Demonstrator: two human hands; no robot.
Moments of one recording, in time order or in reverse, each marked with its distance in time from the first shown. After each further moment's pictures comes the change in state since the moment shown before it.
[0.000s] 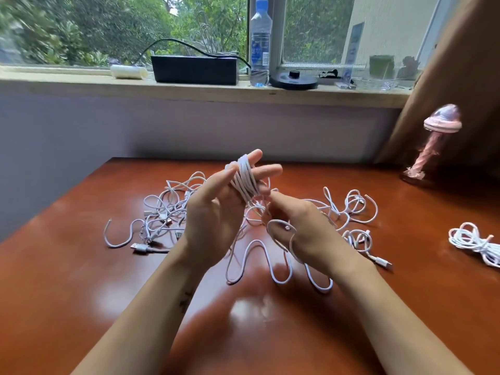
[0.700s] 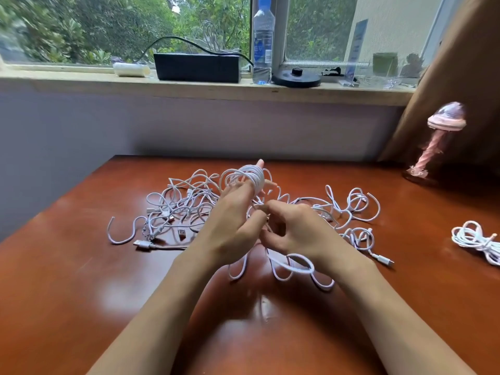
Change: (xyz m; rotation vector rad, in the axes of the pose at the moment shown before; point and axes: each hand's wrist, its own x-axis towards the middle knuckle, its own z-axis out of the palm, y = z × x) left_hand -0.001 -0.030 -0.032 1.310 -0.075 0.198; right_hand -0.001 -0.007 0.008 -0.073 -0.036 0.024
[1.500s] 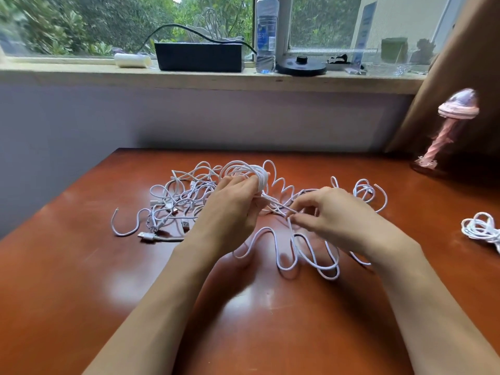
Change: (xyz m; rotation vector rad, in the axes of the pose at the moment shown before) left_hand 0.002 -0.012 0.000 0.423 0.067 0.067; right_hand -0.006 0.007 -0.045 -0.274 -0.167 0.359
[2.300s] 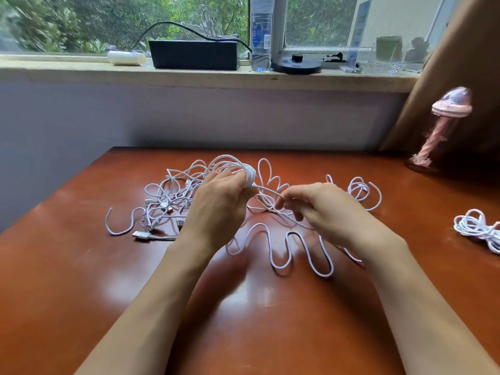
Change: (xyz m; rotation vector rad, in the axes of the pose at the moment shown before) left_hand 0.004 -0.004 -0.004 0.018 0.106 0.002; right_hand 0.005 0.002 0.005 0.059 0.038 -0.063
